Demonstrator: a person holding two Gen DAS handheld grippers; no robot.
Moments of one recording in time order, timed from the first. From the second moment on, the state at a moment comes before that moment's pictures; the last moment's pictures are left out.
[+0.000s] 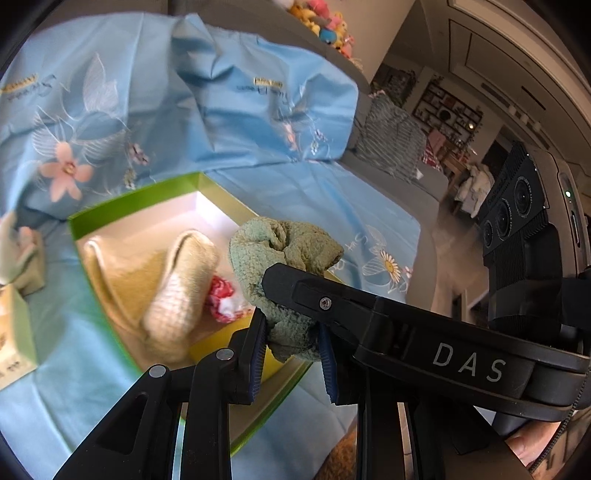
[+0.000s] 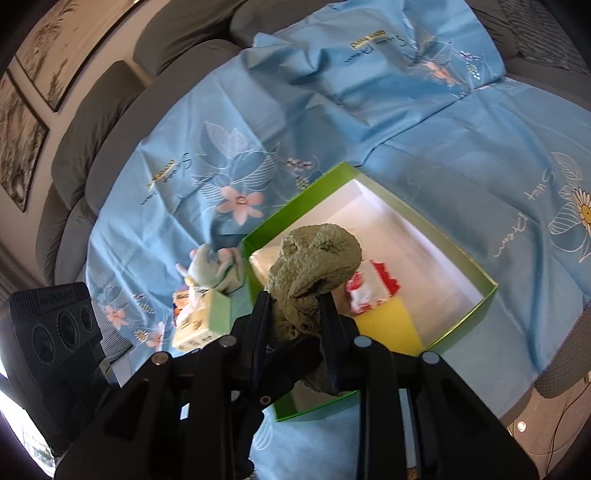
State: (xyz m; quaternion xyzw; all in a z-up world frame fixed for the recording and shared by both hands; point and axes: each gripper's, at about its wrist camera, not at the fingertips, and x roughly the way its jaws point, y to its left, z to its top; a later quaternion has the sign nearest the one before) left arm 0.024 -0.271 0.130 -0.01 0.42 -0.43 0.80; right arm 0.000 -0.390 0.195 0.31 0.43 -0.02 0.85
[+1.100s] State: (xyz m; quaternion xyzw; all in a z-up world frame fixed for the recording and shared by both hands) left arm 0.054 -0.287 0.078 -0.02 0.50 -0.40 0.77; right arm 0.024 -0.415 0.140 0.28 0.50 -0.11 0.81
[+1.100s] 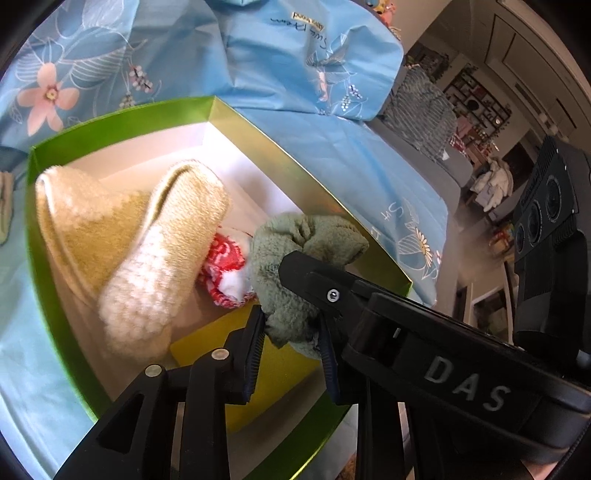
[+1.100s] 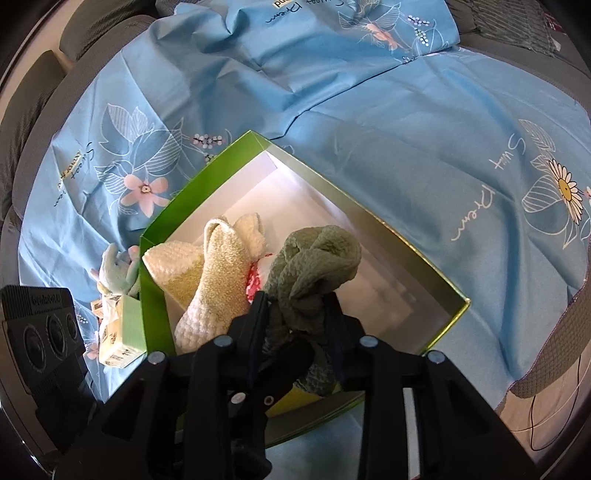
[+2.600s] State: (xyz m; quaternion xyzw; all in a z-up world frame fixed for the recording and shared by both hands) left arm 0.007 0.070 0.084 -0.24 0.44 -0.04 0.86; right arm 0.075 -0.242 0.197 0.26 0.47 0.11 0.84
